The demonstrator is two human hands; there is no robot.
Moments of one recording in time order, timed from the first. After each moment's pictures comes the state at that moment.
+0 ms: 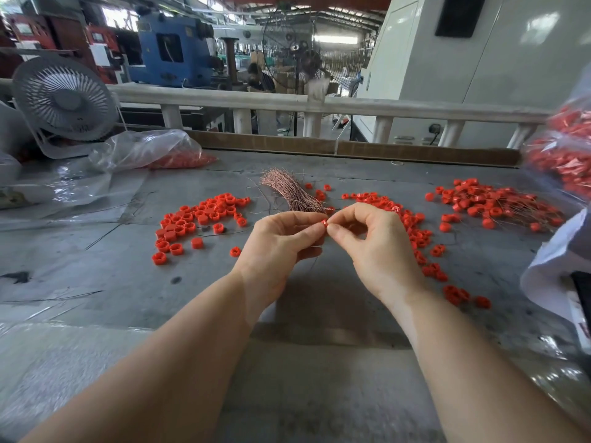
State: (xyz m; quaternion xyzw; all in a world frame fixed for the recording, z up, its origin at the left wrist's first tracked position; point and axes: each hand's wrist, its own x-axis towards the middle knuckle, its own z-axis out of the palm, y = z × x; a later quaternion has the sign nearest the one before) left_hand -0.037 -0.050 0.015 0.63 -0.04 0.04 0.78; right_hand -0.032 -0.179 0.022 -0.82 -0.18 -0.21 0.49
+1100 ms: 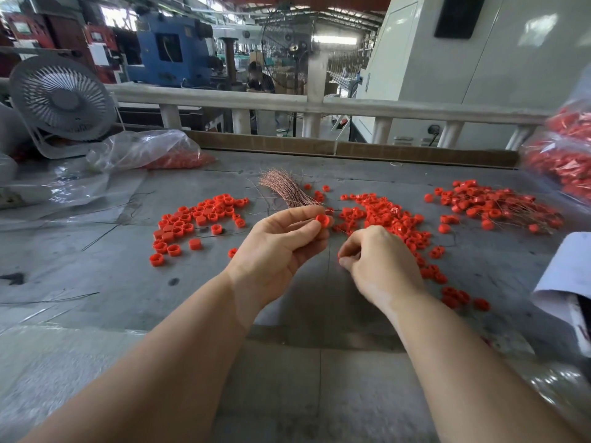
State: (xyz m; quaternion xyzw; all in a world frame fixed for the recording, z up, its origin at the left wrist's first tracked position) left_hand -0.036 -0.050 0.019 0.50 -0.05 -0.02 0.86; right_hand -0.030 -0.187 0.013 -0.96 -0.05 -0.16 0.23
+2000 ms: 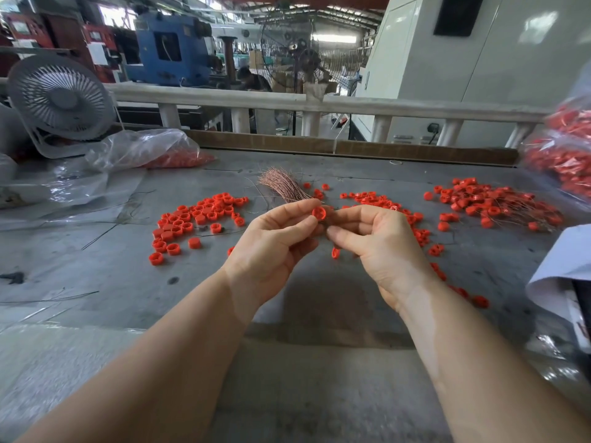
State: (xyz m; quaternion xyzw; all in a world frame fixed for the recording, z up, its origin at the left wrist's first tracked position) left_hand -0.035 -0.048 0.018 0.50 -0.06 -0.01 0.86; right_hand -0.030 -0.184 0.022 -0.71 -0.14 -0.08 0.68
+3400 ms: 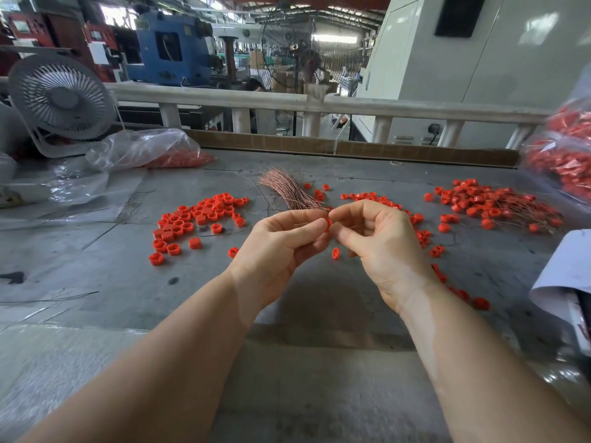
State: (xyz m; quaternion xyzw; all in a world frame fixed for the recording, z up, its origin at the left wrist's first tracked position) left_hand -0.040 -0.050 0.022 0.51 -0.03 -0.03 0.86; right_hand -0.027 -0.183 0.020 -0.73 -0.17 -0.13 0.65
